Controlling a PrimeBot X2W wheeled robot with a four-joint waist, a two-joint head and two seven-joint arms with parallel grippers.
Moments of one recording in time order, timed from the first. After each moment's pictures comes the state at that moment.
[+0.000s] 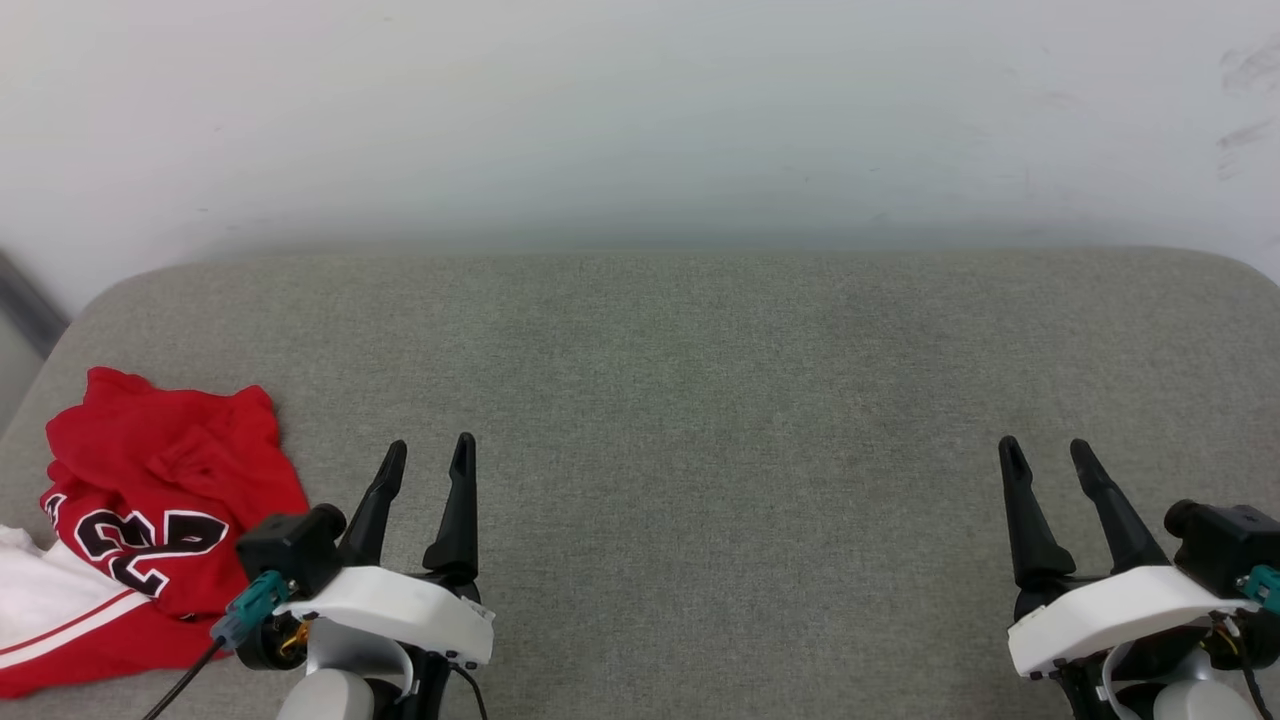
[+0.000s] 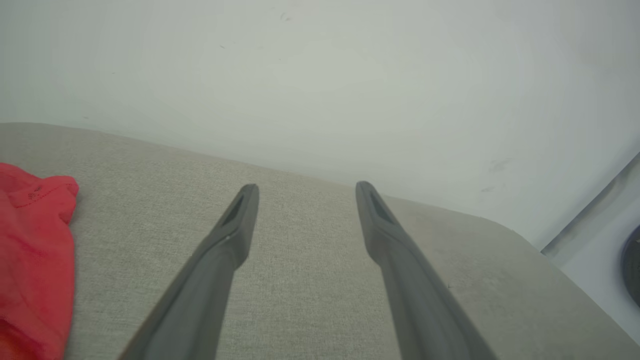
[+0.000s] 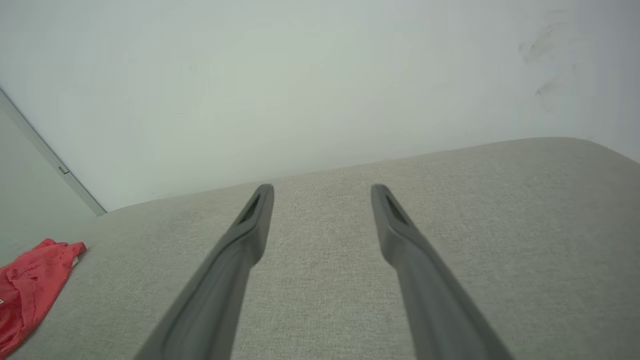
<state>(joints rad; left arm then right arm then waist) -0.13 0.07 -0.09 0.22 -0.44 -0.10 -0.17 -0.05 -0.05 -0.04 0.10 0.32 0.13 -0.05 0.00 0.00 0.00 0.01</state>
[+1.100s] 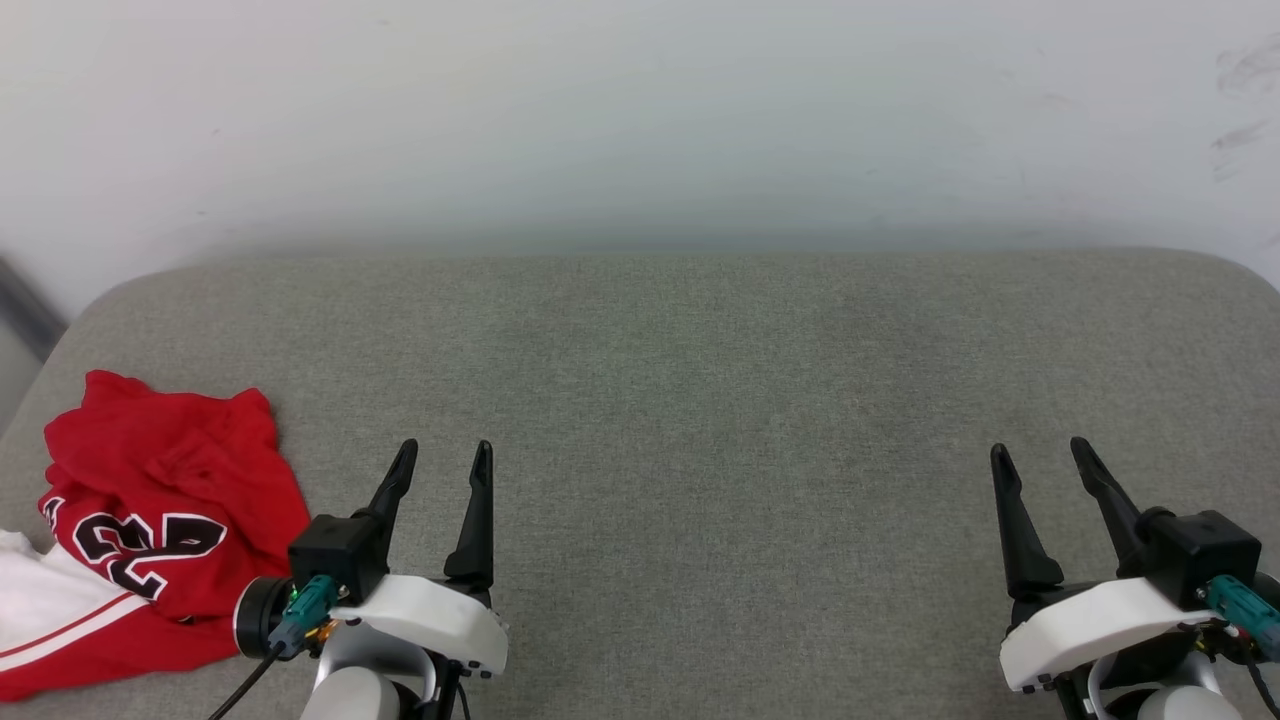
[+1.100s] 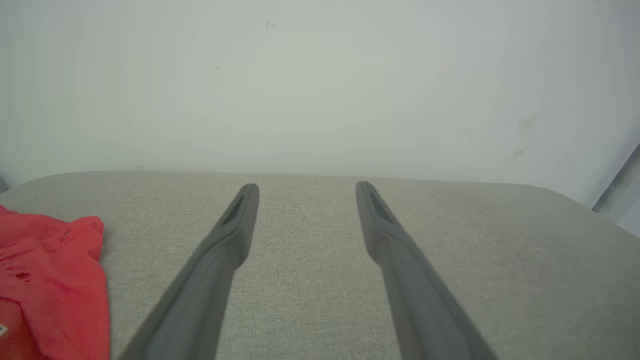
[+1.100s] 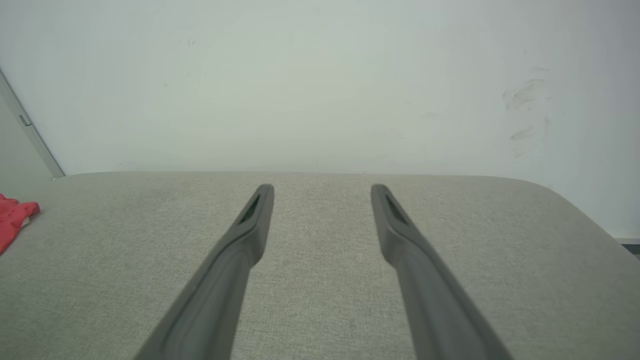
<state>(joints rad) -0.15 0.06 -0.10 0.29 -0.22 -0.08 -0.24 -0.04 -0.05 -0.04 0.08 0.11 0.13 -0.09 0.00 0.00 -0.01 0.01</state>
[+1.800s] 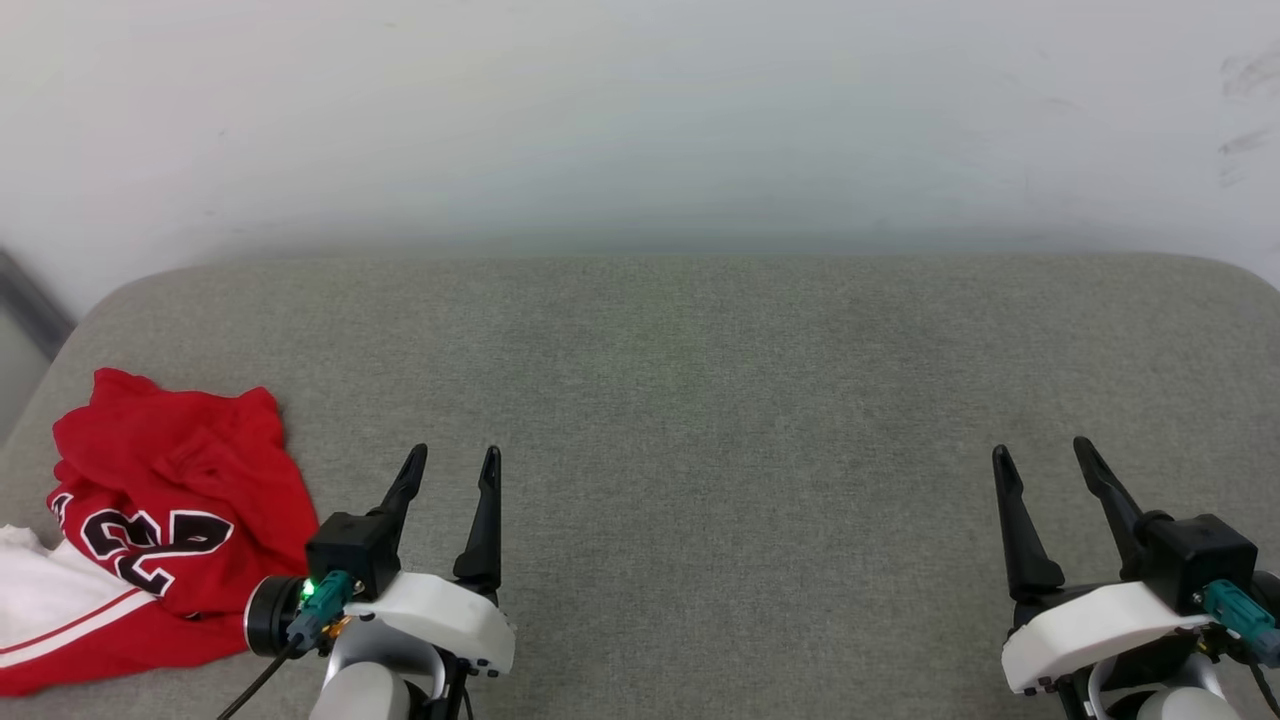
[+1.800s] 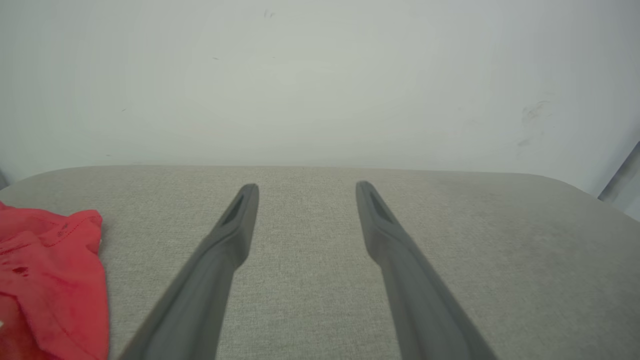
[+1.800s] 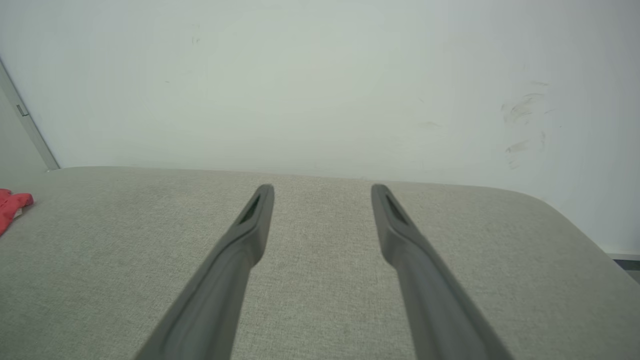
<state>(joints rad) -0.18 0.05 -0.11 0.36 -0.20 -0.07 -0.26 -0.04 -0.05 -0.04 0.08 0.06 0.13 -0.11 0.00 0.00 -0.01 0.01</state>
